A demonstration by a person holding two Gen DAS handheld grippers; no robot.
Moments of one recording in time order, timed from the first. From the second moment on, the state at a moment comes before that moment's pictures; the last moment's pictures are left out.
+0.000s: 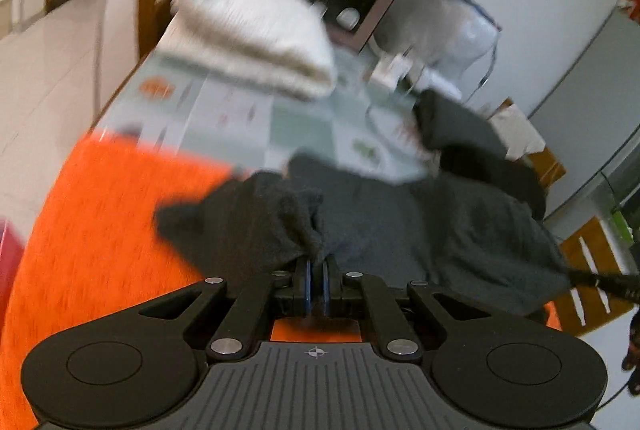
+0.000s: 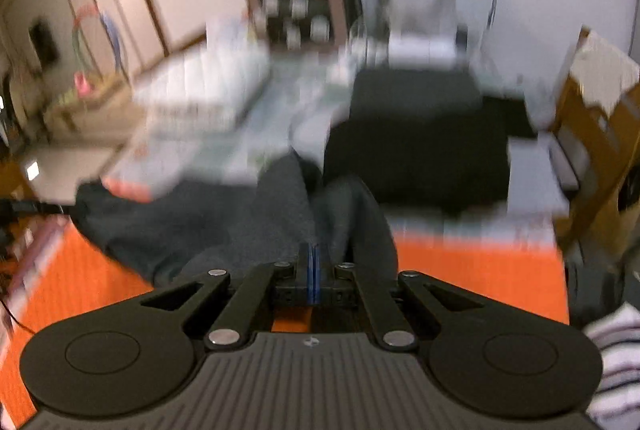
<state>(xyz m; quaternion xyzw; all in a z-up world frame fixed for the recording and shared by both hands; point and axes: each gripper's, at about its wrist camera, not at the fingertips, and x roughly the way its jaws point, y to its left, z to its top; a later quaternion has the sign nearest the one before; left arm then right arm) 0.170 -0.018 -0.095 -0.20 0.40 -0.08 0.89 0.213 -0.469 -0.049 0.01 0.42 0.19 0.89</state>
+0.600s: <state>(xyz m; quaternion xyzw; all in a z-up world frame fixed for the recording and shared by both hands) 0.112 0.008 -0.077 -0.20 0.40 -0.05 0.89 0.176 -0.465 -0.062 -0.01 0.47 0.18 0.86</state>
